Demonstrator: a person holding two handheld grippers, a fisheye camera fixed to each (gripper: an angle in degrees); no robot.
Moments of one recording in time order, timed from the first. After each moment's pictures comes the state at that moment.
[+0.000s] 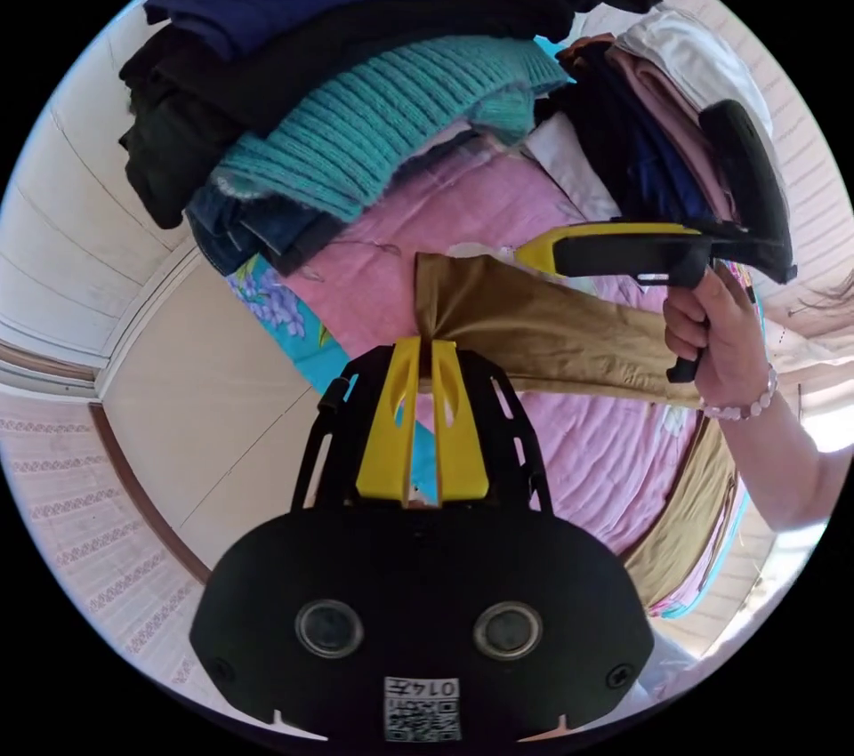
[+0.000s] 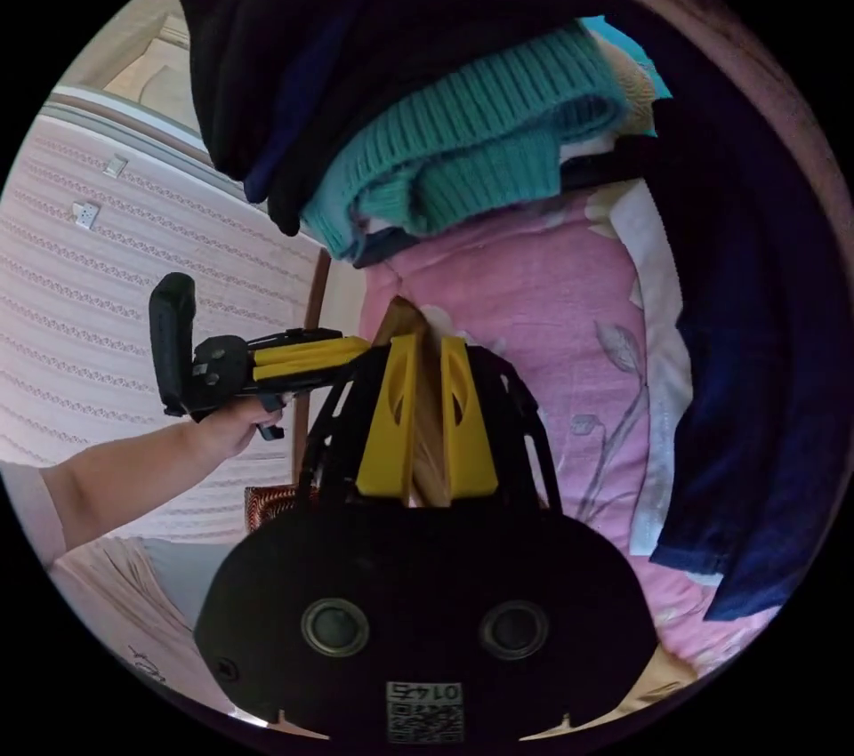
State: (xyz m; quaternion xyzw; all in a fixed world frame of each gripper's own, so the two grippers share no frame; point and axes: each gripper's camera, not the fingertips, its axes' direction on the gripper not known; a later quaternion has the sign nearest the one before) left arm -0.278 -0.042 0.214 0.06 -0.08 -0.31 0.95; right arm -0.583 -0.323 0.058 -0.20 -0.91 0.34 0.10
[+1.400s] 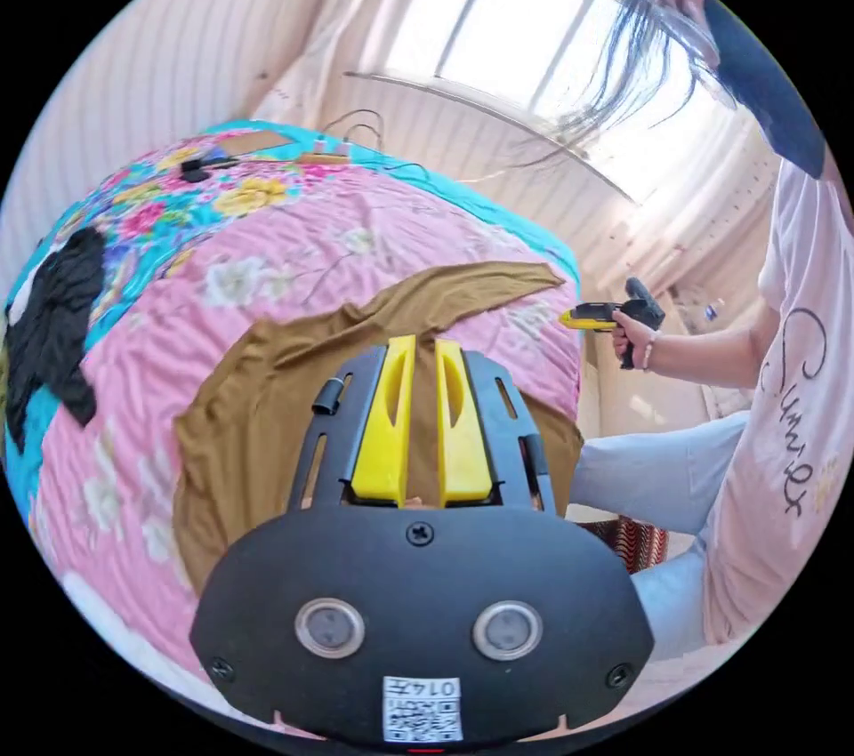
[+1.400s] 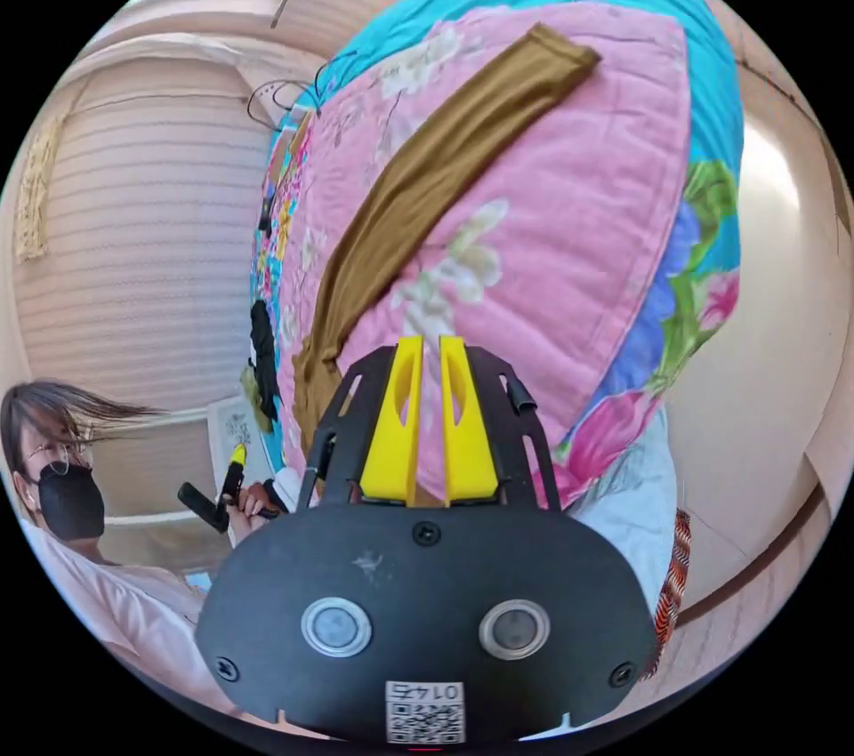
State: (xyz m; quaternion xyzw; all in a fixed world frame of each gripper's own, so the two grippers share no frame) left arm 0.464 -0.406 0.368 -0.02 0.26 0.52 0.82; right arm 0.131 0.366 -0.253 -0.71 0.04 0.70 -0.09
